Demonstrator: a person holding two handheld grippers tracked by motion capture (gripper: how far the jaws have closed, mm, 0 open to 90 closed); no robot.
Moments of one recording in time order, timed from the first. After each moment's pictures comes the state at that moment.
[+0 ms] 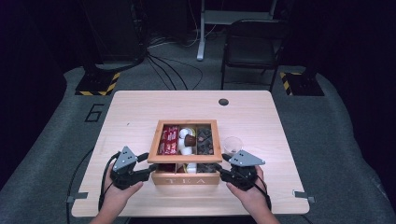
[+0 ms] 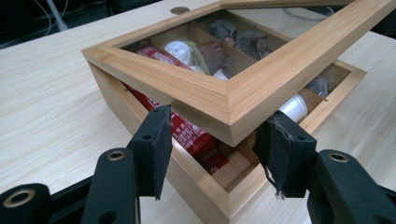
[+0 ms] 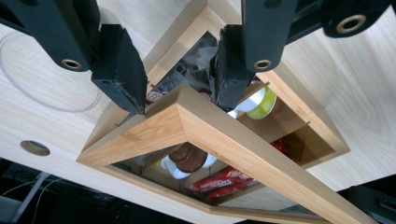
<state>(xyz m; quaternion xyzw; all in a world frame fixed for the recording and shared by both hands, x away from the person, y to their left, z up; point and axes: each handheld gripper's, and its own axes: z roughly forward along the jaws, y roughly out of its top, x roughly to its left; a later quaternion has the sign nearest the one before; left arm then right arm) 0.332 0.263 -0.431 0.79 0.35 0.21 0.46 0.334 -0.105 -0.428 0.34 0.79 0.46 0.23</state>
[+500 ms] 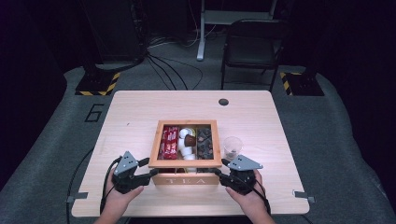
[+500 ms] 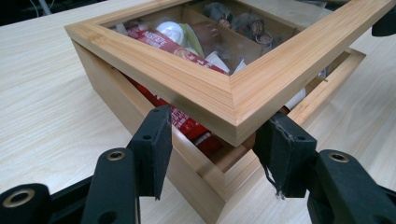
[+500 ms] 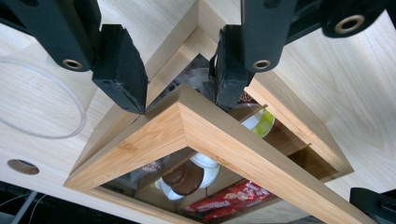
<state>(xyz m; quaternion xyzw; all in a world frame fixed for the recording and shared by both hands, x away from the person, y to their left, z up) 0.330 0.265 -0.452 0.79 0.35 0.19 0.46 0.329 -0.104 -0.446 0.35 0.79 0.45 0.21</state>
